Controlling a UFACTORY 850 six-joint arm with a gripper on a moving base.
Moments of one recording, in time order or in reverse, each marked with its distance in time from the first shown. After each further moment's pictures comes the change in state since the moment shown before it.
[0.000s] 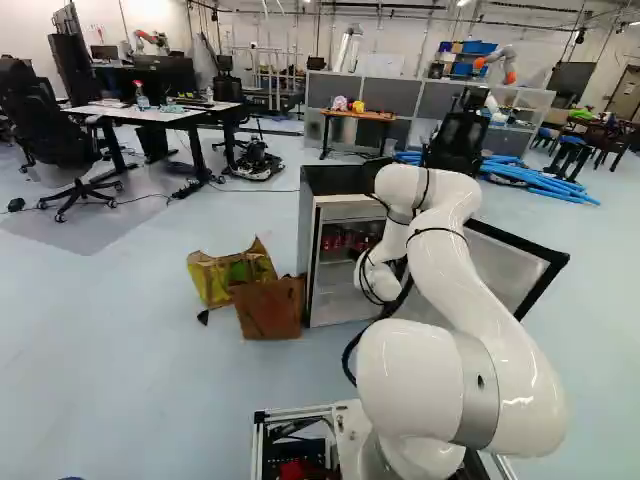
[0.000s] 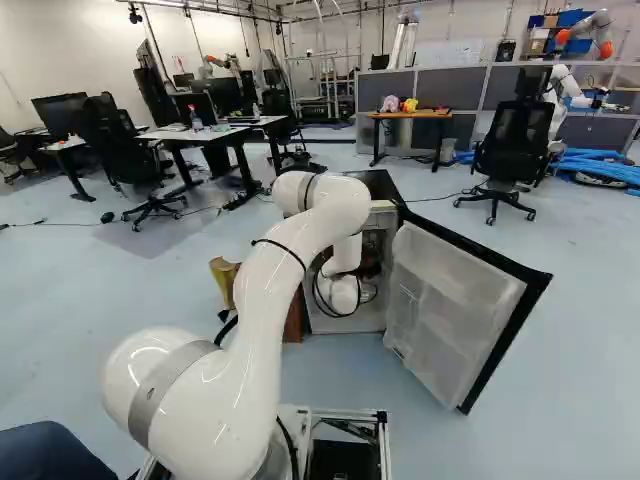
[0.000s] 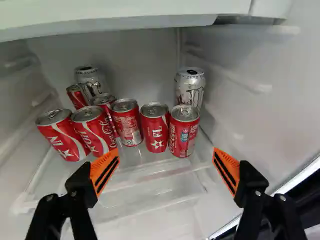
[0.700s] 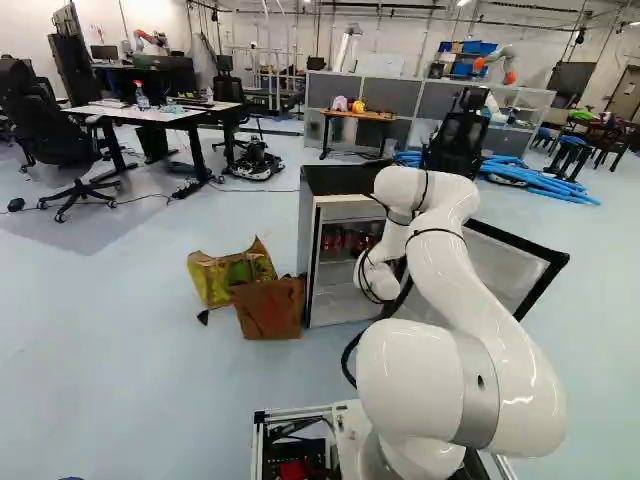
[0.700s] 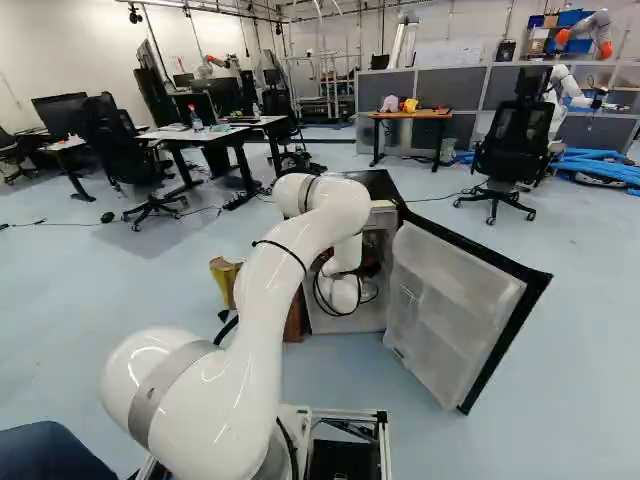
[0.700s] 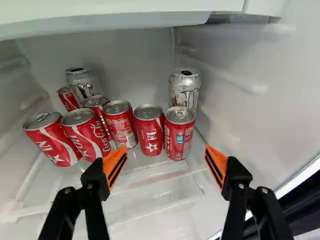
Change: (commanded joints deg) arm 0.0 -0.5 -1.0 1.0 -0.1 0.0
